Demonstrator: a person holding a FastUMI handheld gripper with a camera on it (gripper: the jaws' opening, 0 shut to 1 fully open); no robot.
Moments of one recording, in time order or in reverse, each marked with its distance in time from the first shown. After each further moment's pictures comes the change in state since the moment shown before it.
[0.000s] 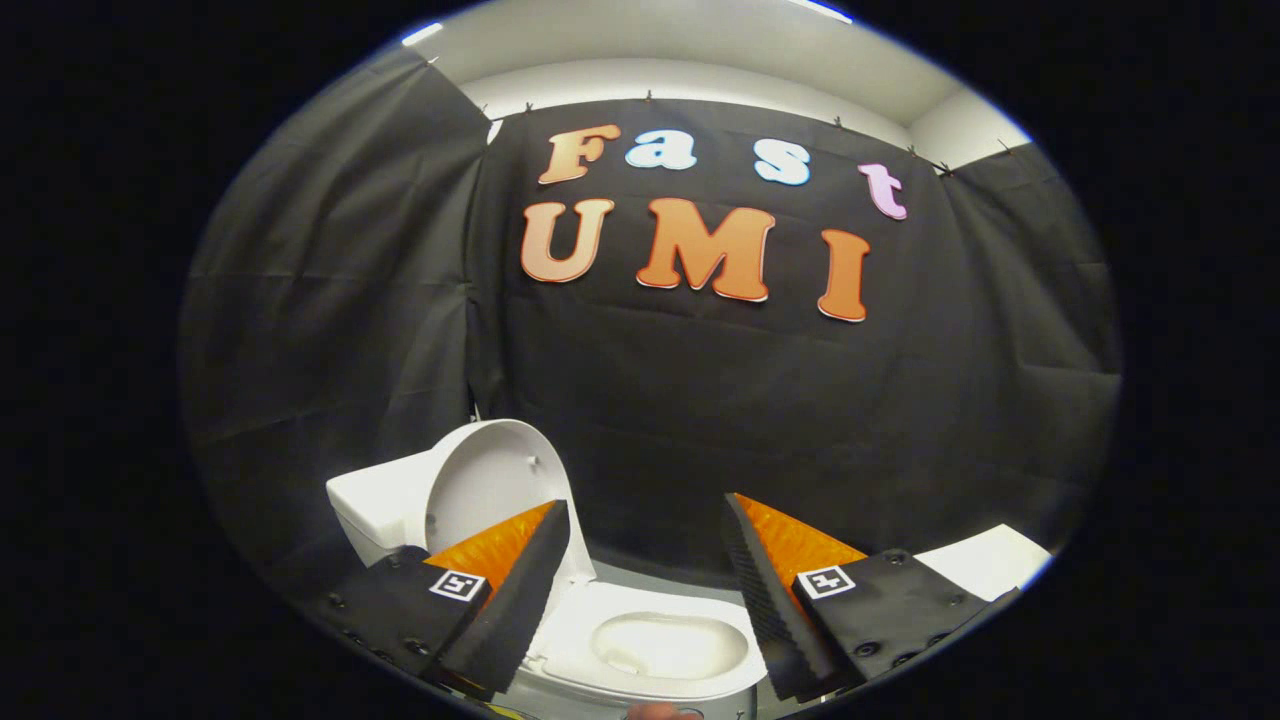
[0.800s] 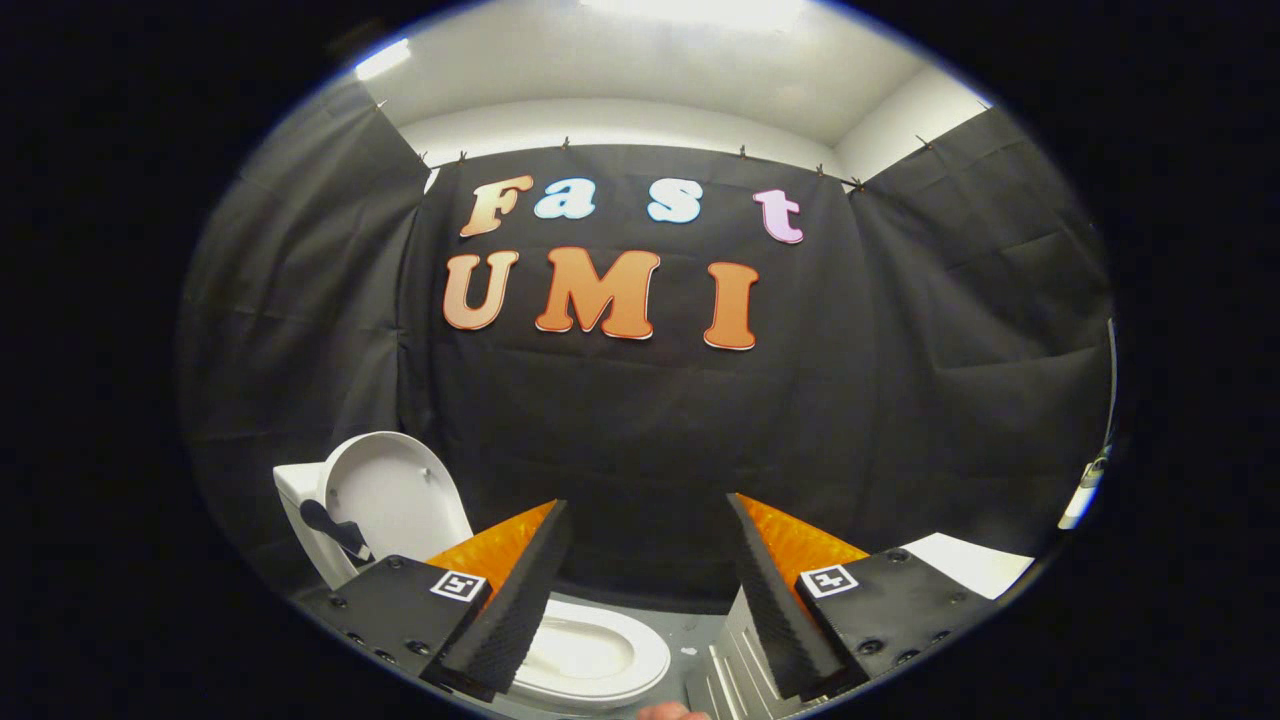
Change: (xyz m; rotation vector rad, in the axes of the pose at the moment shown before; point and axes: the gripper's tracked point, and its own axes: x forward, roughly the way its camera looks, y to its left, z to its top) arm -0.094 -0.205 0.001 0.019 -0.177 -0.144
